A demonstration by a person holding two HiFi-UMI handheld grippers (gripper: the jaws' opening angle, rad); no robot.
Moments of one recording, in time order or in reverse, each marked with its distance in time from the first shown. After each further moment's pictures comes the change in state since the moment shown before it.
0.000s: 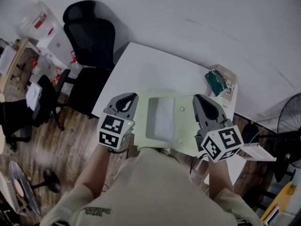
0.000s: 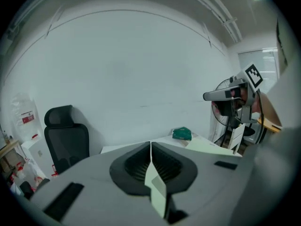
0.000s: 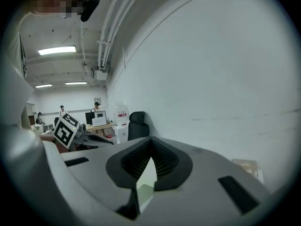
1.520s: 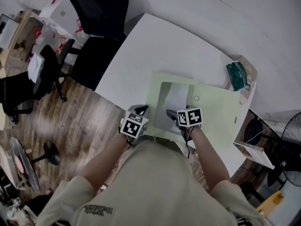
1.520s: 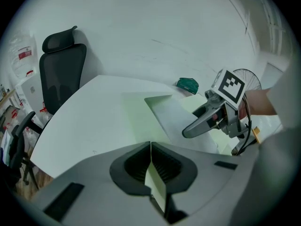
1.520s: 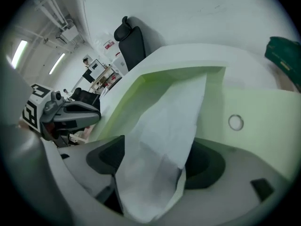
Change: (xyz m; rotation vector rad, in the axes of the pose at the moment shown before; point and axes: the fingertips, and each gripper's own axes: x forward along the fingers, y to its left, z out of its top) left arm 0.062 -0.039 -0.268 -0.303 0.498 -0.080; right arm 0.107 0.025 -0.375 0.278 0.919 0.164
